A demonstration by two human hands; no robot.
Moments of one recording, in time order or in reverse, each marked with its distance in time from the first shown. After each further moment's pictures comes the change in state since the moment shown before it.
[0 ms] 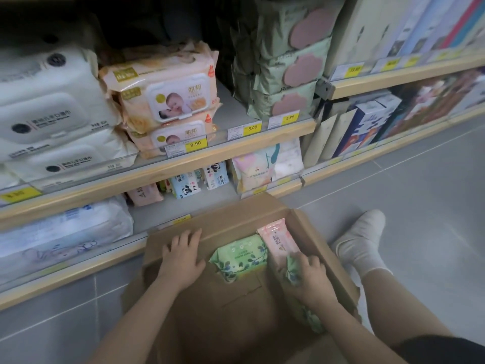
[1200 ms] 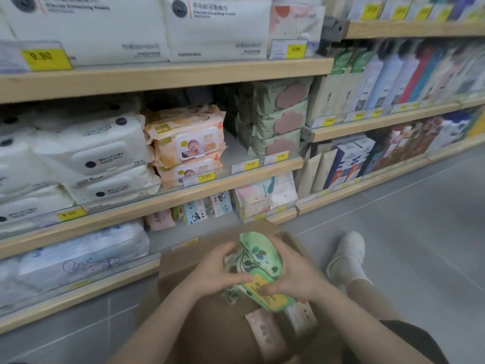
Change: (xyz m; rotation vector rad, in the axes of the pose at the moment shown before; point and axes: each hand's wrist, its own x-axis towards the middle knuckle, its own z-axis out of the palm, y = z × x) left_hand -0.063 0.067 -0.095 -0.873 -0.126 0.244; right_hand -0.057 -0.082 -0.121 0.384 -0.098 -0.451
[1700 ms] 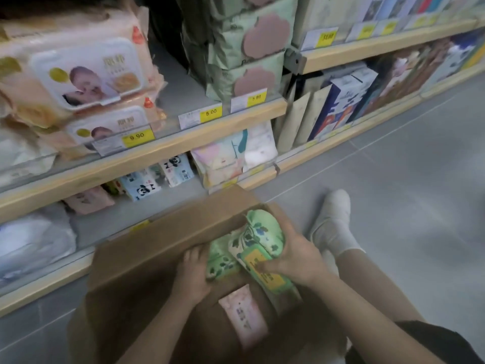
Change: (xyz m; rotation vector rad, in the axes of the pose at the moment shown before) left_hand 0.101 -0.145 0.093 0.729 -0.017 -0.230; right_hand 0.050 0.116 0.005 -0.126 0.067 0.372
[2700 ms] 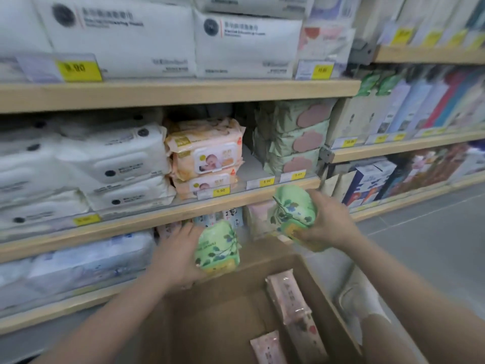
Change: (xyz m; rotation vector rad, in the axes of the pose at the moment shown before) left_hand -0.132 -0.023 -0.236 0.161 0.308 0.050; right_hand -0.016 -0.132 -0.133 -0.395 0.348 -0.329
